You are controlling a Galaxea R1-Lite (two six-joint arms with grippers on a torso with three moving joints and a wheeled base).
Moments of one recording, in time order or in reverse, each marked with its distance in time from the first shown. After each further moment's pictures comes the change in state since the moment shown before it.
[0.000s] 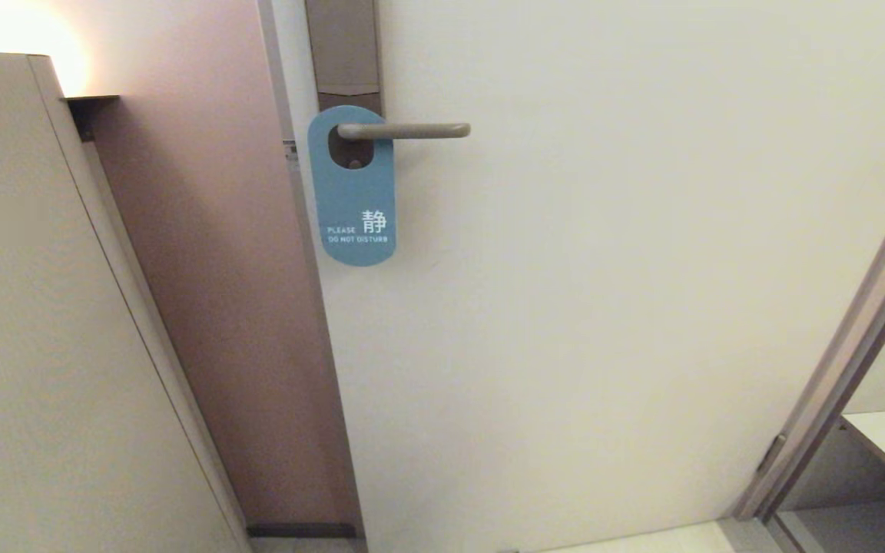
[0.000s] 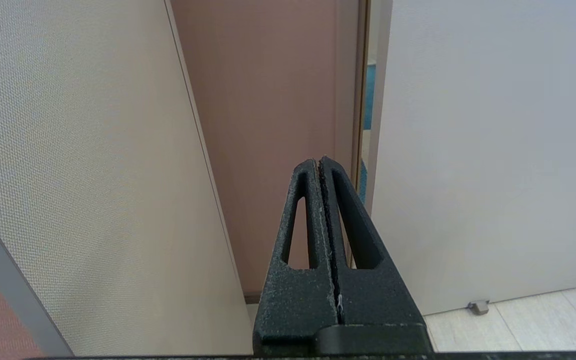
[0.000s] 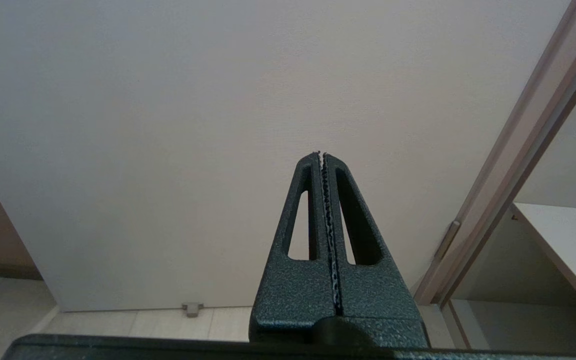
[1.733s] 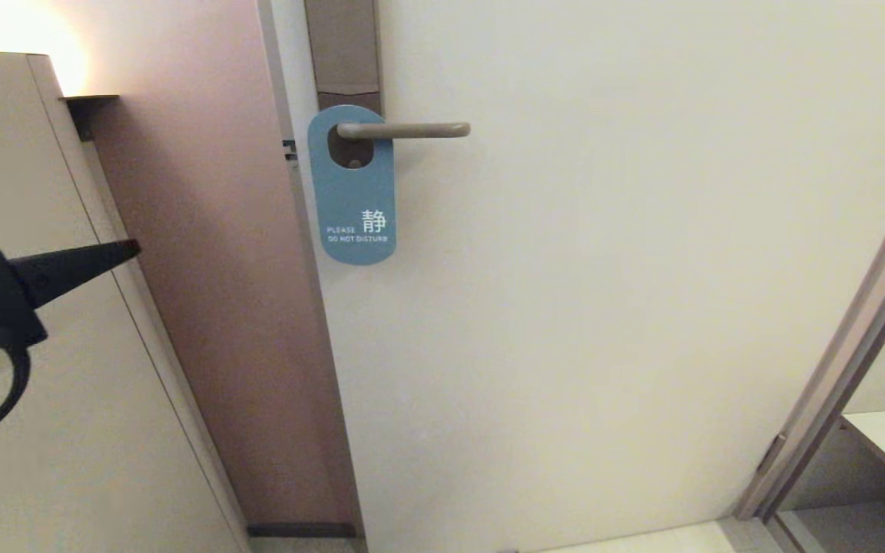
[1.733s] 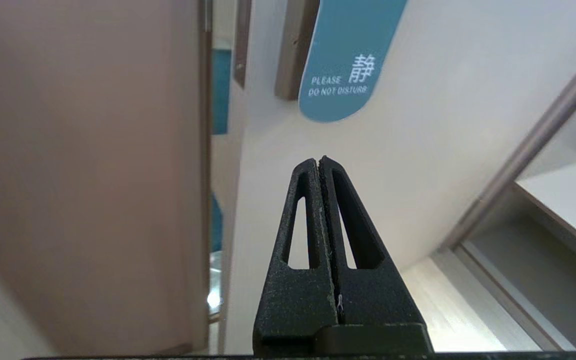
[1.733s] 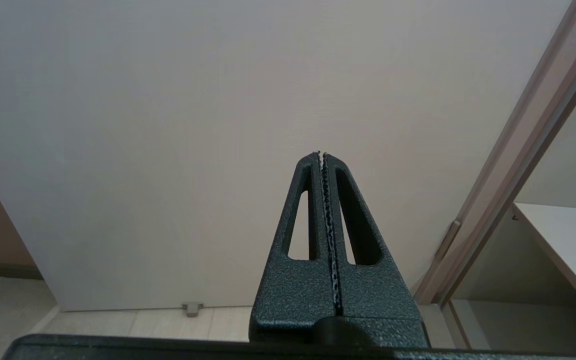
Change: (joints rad) left arm -0.053 1.115 -0.774 -0.238 -0.378 -0.198; right arm 0.000 0.000 0.000 0.000 0.000 0.000
